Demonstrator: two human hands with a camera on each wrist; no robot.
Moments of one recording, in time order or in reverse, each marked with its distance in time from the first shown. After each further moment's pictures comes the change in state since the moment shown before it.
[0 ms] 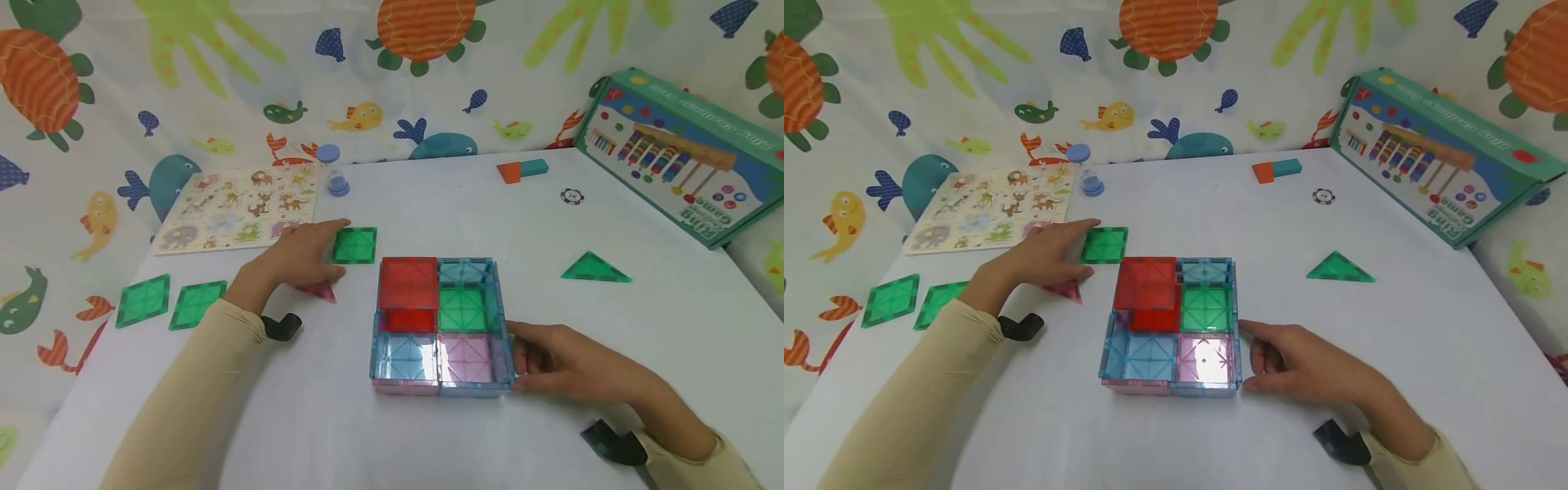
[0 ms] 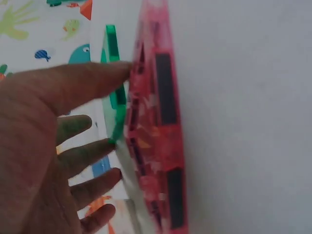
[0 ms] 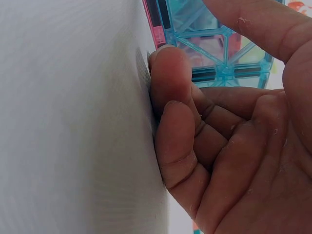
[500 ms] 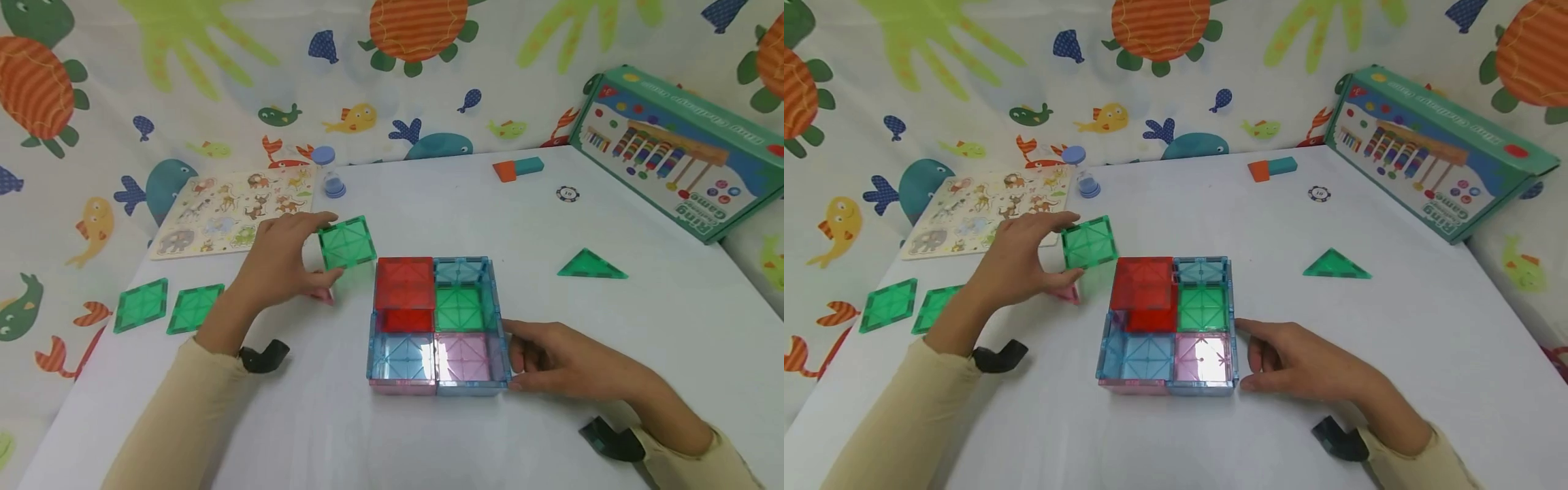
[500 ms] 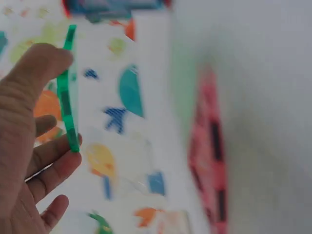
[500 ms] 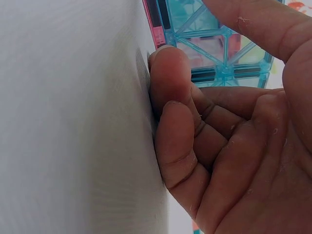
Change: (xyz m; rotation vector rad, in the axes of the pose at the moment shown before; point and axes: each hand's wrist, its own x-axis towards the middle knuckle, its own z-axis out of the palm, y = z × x) left_hand -0.040 0.029 -0.010 0.025 0.434 0.143; right_hand -0.002 0.001 0.000 0.013 -0.004 -0.027
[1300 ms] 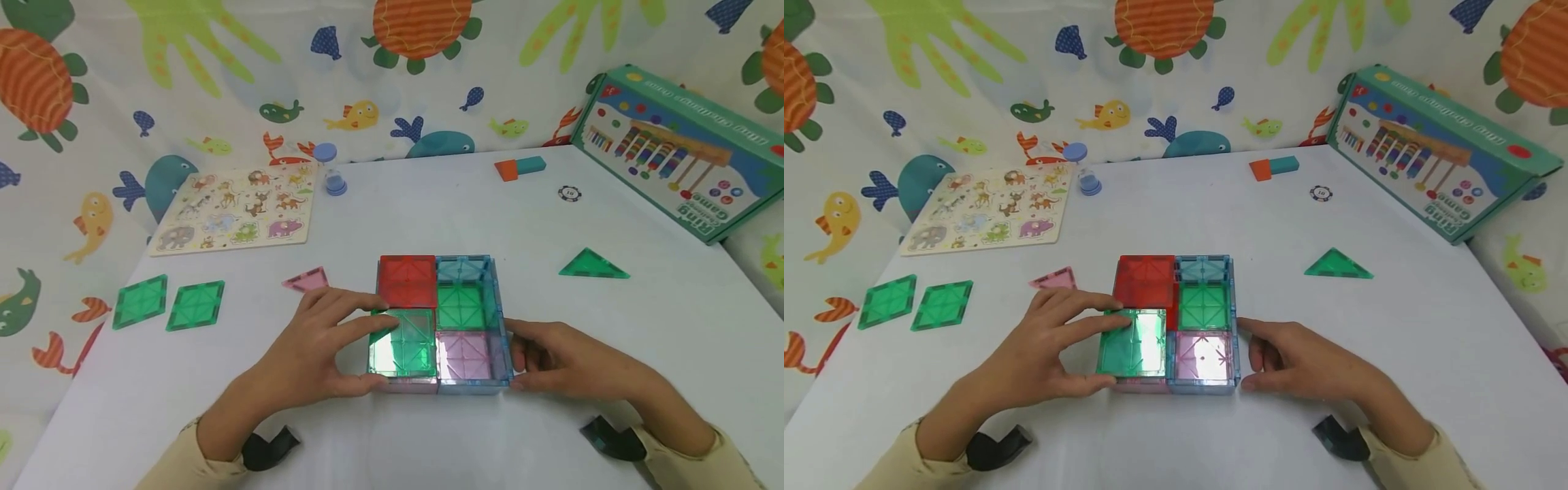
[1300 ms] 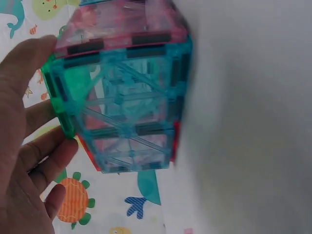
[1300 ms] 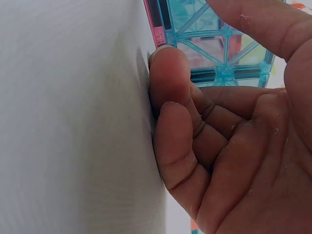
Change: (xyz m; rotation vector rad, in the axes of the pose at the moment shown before) left_hand -0.066 0.091 0.010 -0.219 0.071 0.362; right_hand 0.002 -0.002 0.000 -0.004 0.001 -0.013
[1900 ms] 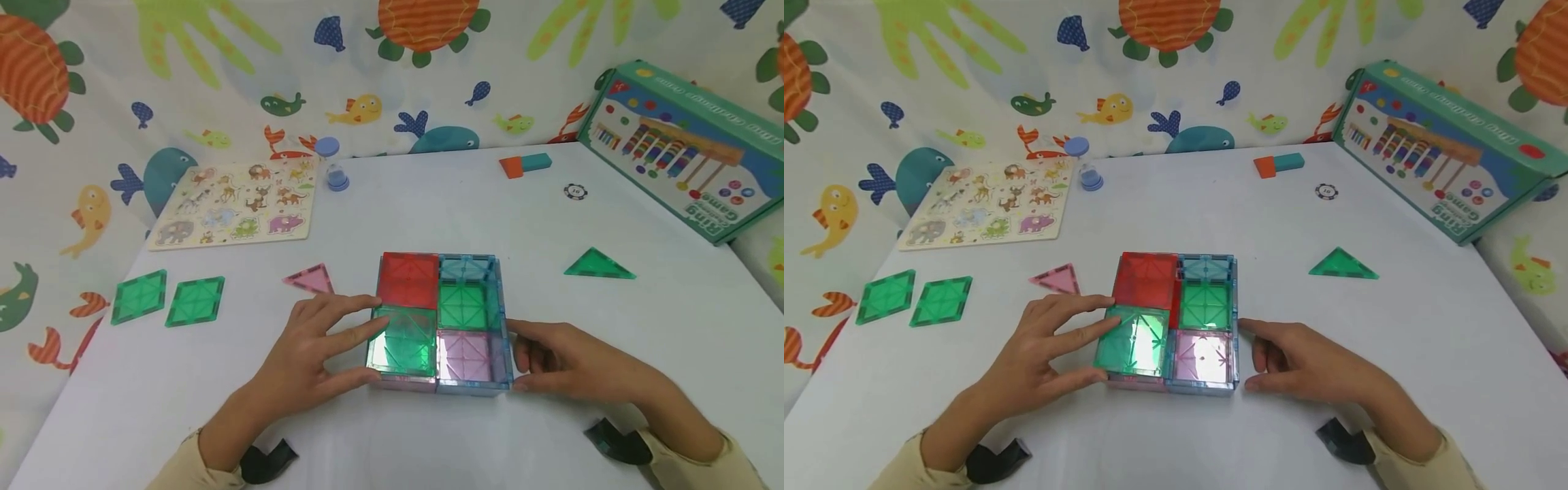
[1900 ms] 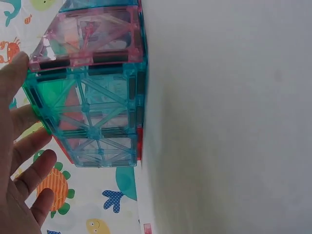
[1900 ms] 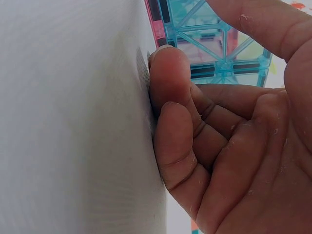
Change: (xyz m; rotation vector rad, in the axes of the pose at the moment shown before) left_hand -0.021 -0.007 0.013 -0.029 0.114 -0.042; right_hand 0.002 0.000 0.001 -0.023 0.004 0.023
